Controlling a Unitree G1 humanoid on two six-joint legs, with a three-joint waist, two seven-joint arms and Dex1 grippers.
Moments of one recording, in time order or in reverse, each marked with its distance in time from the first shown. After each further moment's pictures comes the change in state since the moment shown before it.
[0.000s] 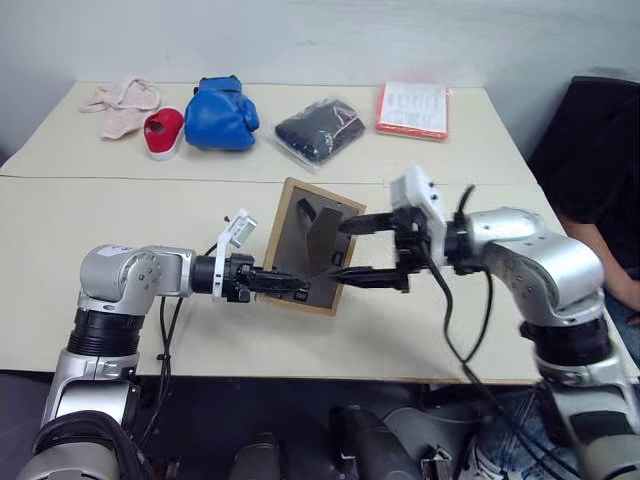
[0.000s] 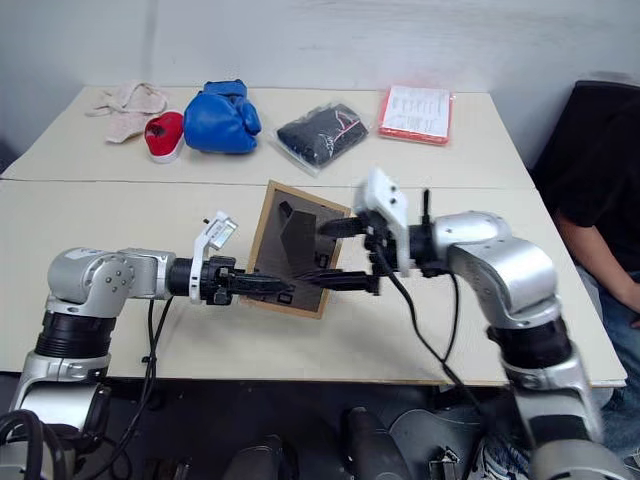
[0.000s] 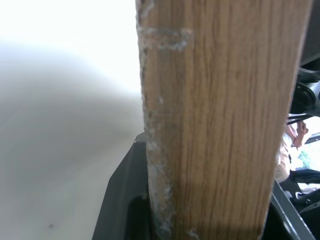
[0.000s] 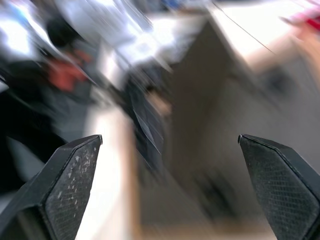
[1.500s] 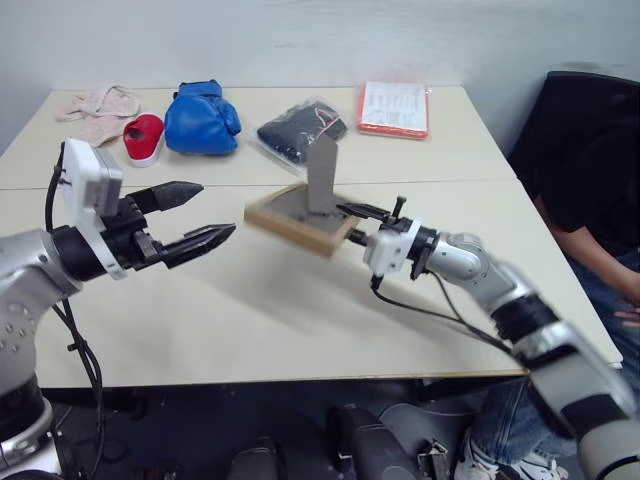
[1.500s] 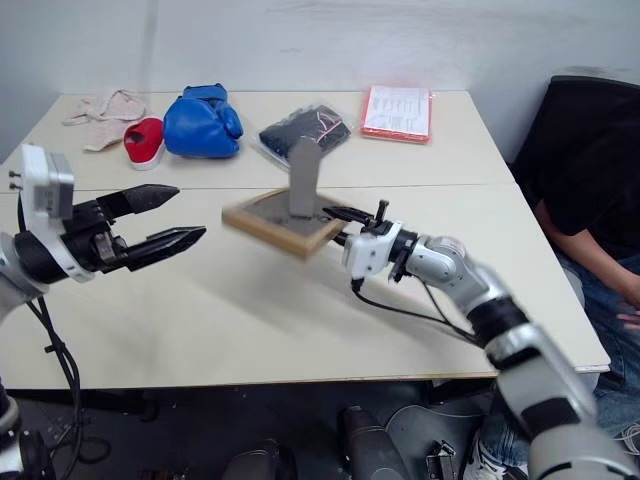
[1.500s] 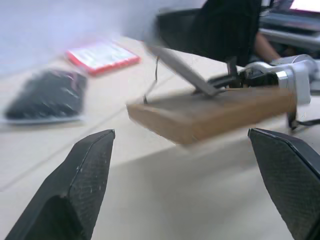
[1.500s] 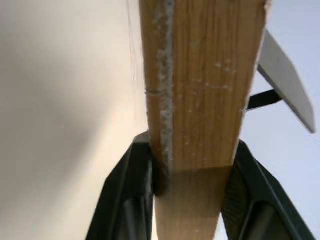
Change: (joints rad) left arm 0.337 0.110 0.507 -0.581 -0.004 -0.443 0.223; right arm -0.069 0.136 0.356 0.703 -0.279 -1.179 -0.439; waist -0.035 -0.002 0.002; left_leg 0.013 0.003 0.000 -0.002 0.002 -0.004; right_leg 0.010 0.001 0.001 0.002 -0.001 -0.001
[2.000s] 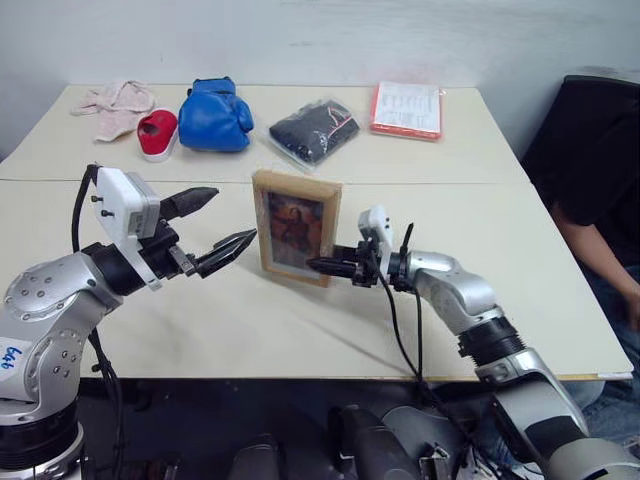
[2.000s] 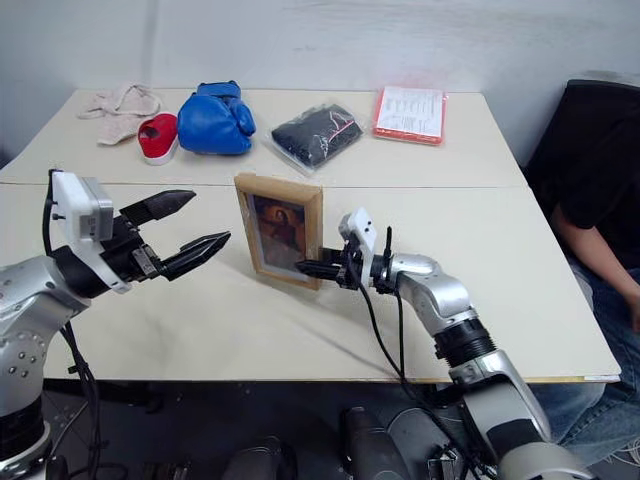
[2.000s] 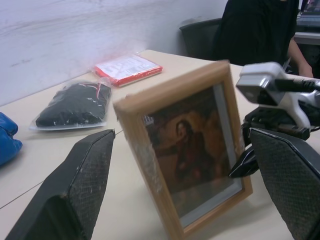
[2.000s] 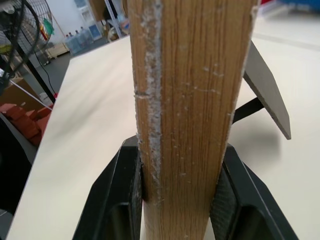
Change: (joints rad) left arm 0.067 -0.061 -0.102 -0.004 0.051 -0.175 0.097; right arm 0.035 0.197 -0.173 -0.079 0.408 0.819 0.307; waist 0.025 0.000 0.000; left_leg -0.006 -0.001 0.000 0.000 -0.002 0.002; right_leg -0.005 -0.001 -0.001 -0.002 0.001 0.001
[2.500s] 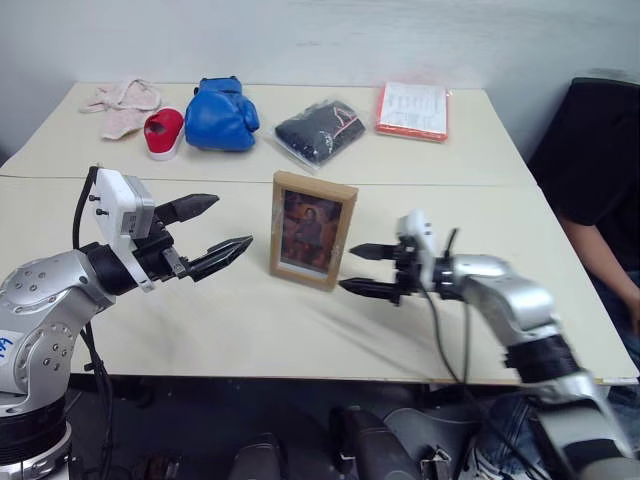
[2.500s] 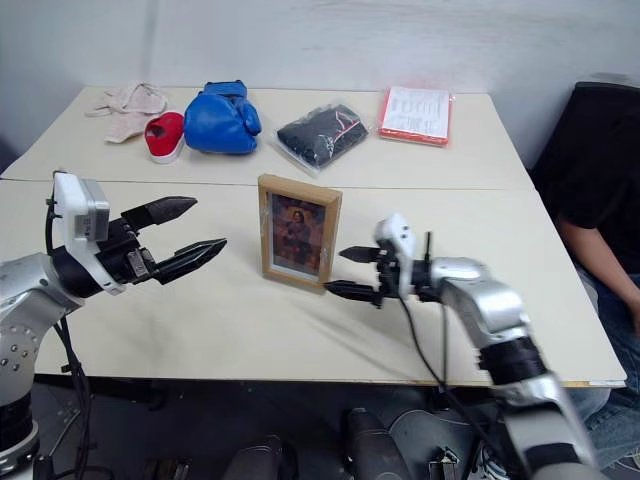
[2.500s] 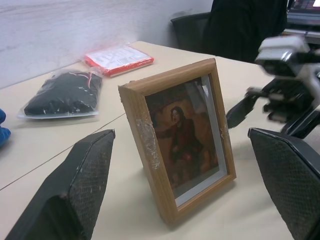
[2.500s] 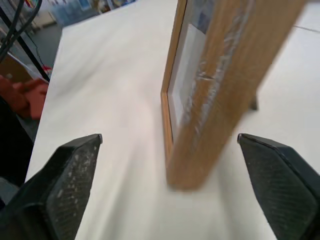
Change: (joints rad) left arm 0.000 0.073 -0.002 0.064 -0.061 -0.004 -0.068; right arm 0.167 -0.343 -0.201 -0.419 0.043 0.245 0.130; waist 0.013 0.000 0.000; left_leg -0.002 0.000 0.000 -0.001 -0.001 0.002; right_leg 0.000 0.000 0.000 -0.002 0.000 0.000
